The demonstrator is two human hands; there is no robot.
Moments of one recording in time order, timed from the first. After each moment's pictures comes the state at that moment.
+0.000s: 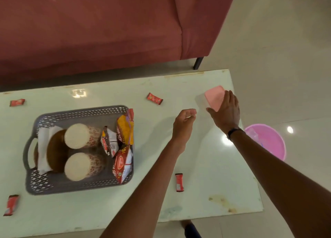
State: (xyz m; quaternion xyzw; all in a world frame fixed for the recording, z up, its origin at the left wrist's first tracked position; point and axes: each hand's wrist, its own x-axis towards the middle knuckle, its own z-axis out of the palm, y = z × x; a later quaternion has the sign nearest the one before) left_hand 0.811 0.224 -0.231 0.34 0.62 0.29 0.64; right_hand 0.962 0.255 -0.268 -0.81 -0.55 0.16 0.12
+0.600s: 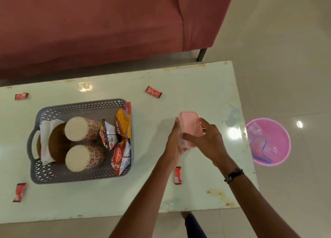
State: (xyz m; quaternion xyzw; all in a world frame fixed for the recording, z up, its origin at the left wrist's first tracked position) left_hand 0.797 0.171 -0.246 0.13 0.56 0.31 0.76; right_hand 0.906 0.169 -0.215 -0.75 -0.43 0.48 0.18
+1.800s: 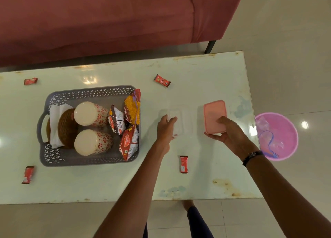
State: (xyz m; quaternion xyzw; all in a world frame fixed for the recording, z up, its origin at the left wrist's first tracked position) left_hand 0.750 0.172 -0.266 0.16 0.71 0.26 0.63; right_hand 0.951 0.161 -0.258 -0.60 -0.07 0.71 0.35
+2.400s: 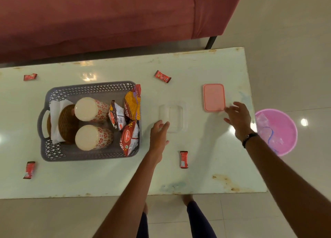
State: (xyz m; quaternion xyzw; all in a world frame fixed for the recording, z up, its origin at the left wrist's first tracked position) left_hand 0.730 0.133 -0.261 0.17 0.73 0.27 0.61; right_hand 0.968 0.183 -0.288 -0.79 -0.18 0.47 0.34
